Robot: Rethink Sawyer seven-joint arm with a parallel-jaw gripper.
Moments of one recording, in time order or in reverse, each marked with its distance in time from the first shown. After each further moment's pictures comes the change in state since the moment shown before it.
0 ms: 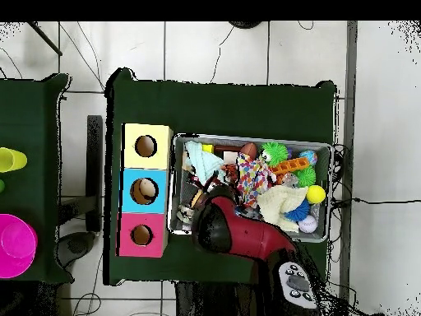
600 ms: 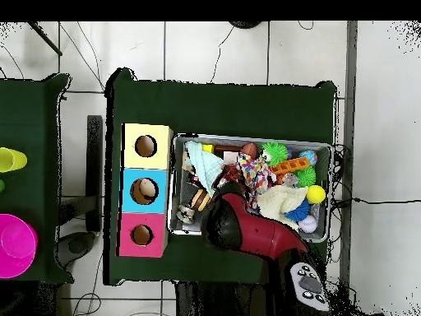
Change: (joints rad) arm -0.036 0.000 -0.005 -0.025 0.000 0.000 0.000
